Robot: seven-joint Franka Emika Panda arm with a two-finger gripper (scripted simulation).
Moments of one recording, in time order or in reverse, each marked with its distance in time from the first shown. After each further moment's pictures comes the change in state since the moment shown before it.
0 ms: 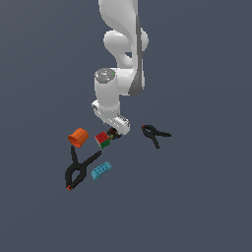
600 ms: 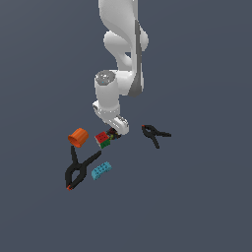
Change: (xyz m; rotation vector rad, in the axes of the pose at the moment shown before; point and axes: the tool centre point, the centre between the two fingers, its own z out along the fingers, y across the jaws) arm -0.005 0.008 0.013 -0.002 0.001 0.036
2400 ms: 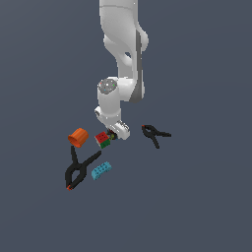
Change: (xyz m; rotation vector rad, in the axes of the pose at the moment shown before) arm 0.001 -0.007 0.029 -0.001 0.000 0.003
